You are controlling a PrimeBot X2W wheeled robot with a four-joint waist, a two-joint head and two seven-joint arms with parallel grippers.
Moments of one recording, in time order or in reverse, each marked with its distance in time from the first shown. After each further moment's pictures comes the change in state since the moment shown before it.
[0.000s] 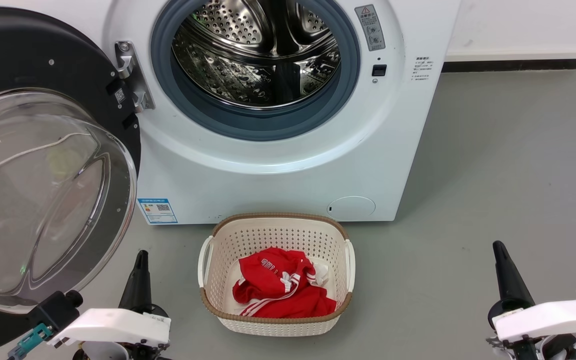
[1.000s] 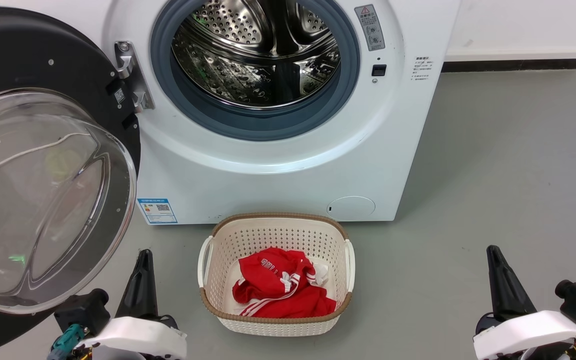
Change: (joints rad) left arm 0.033 0.002 -0.027 -0.035 0.487 0.022 -0.110; right arm 0.043 0.004 0.021 -0.044 -0.464 0.000 -0.085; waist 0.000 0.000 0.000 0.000
